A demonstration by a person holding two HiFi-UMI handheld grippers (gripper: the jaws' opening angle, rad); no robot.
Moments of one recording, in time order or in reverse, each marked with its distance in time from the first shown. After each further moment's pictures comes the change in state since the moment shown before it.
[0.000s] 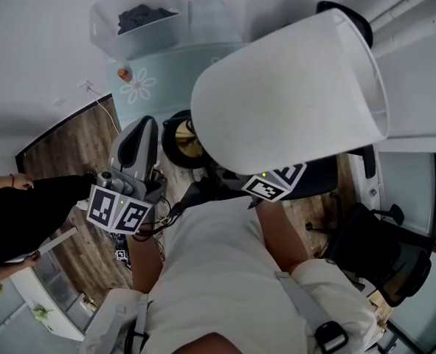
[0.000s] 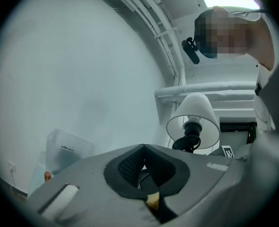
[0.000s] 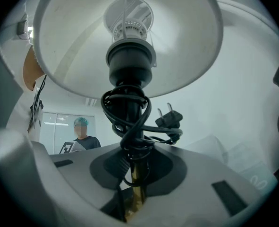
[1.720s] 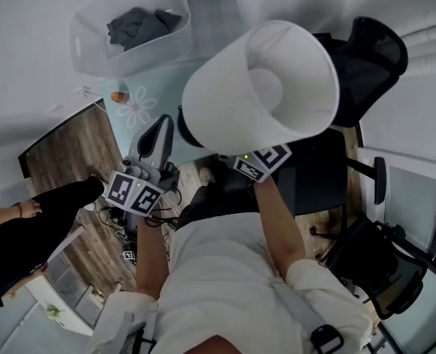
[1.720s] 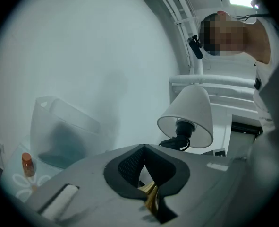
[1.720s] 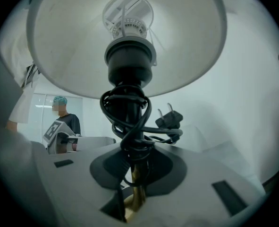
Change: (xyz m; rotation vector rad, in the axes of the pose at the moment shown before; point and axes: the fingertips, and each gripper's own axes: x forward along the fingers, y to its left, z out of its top) left arm 0.135 0.136 -0.120 -0.123 0.109 0.021; right arm 0.065 -0.218 -0.098 -0.069 0.153 -0.093
